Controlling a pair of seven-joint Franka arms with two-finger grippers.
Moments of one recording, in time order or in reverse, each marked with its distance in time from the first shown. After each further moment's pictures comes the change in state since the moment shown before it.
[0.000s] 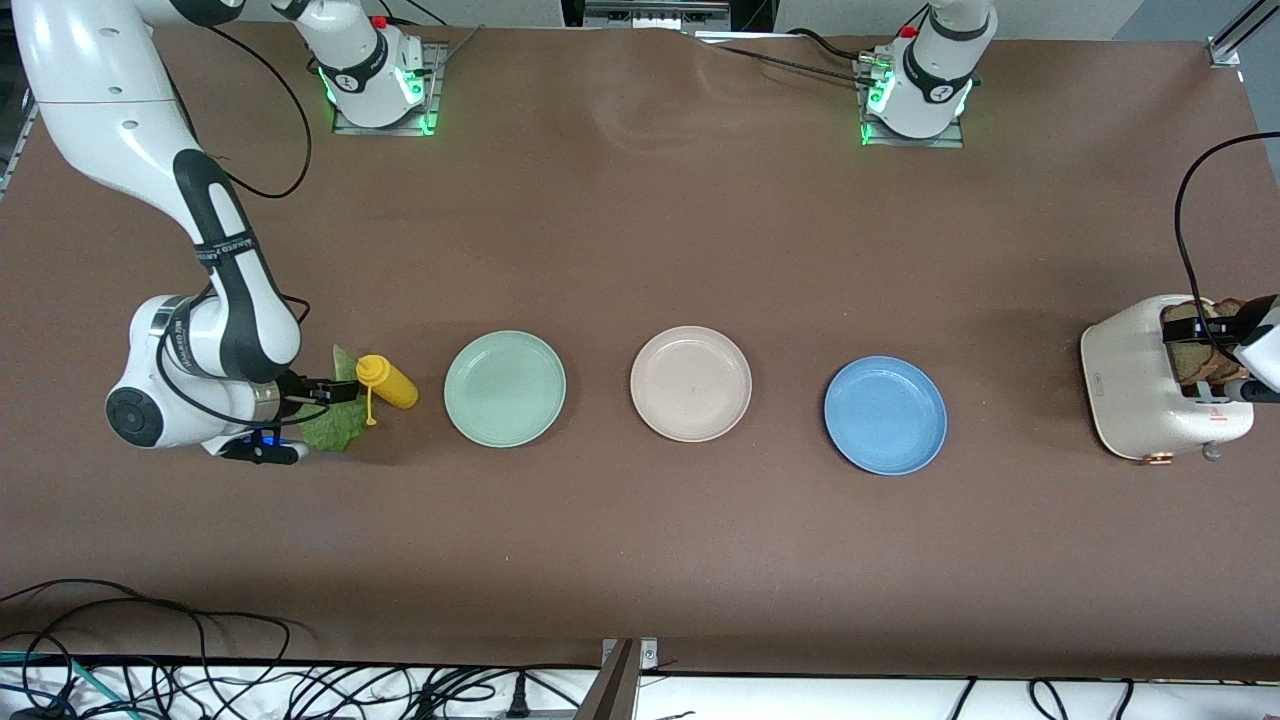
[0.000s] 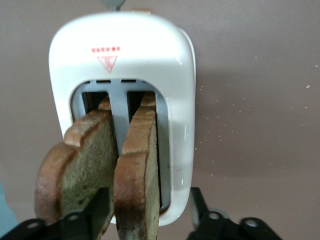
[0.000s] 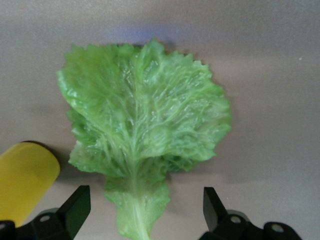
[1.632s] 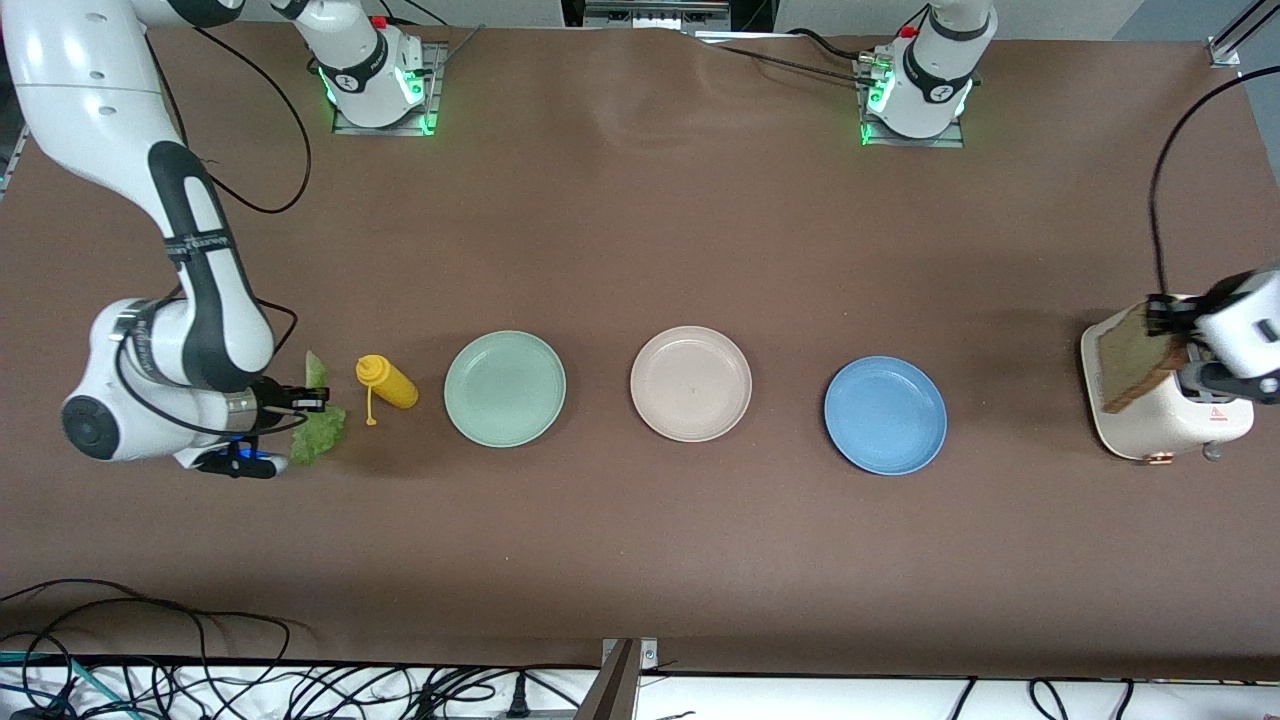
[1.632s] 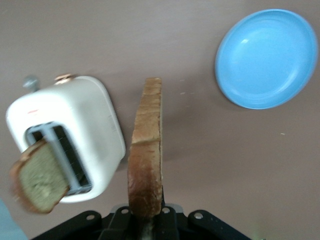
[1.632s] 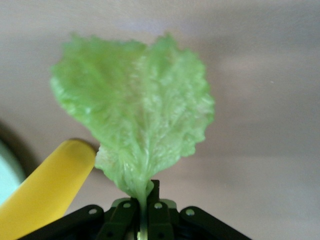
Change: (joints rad) left arm -0.047 -0.035 -0.323 0.251 -0.043 -0.329 0.016; right arm -0.007 -0.014 0.001 0.168 0.032 -0.174 -0.009
